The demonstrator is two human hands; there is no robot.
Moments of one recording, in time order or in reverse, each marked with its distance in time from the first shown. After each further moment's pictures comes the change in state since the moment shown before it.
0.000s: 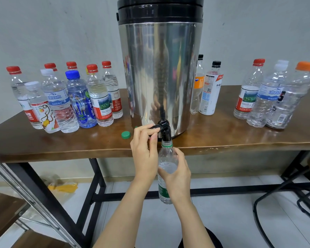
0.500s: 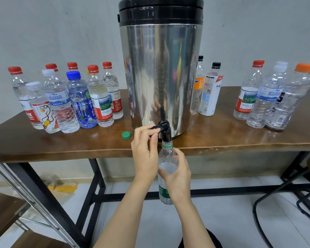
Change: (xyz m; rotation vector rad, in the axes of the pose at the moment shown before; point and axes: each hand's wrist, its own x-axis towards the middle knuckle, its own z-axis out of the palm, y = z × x) left_hand -0.001 0.001 -0.001 -0.004 -0.012 -0.021; right_hand 0.000 0.000 -0.001 -0.017 -0.005 0.003
